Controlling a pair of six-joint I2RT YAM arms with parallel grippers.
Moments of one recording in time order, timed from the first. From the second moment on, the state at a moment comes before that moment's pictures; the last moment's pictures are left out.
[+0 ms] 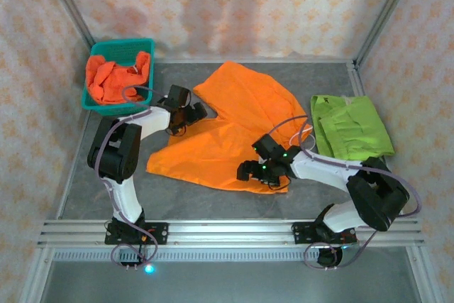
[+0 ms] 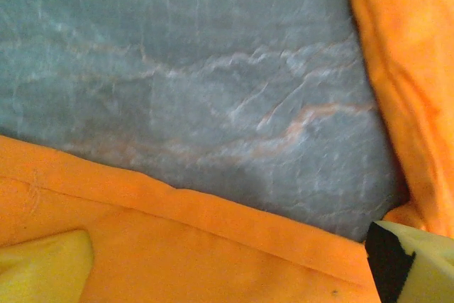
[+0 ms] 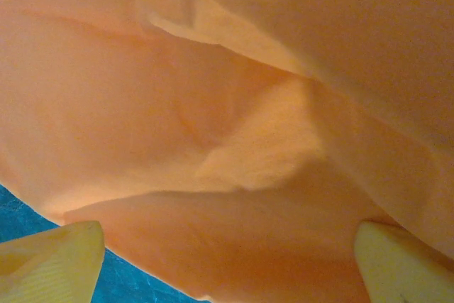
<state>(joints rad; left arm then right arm) -0.23 1.88 1.15 -0.28 0.06 -0.78 0.75 1.40 0.68 -0.47 -0.27 0.84</state>
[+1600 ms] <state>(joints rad) -0.30 2.27 1.87 -0.28 0.25 -0.78 0.18 1.56 1.21 -0.73 -0.29 0.59</state>
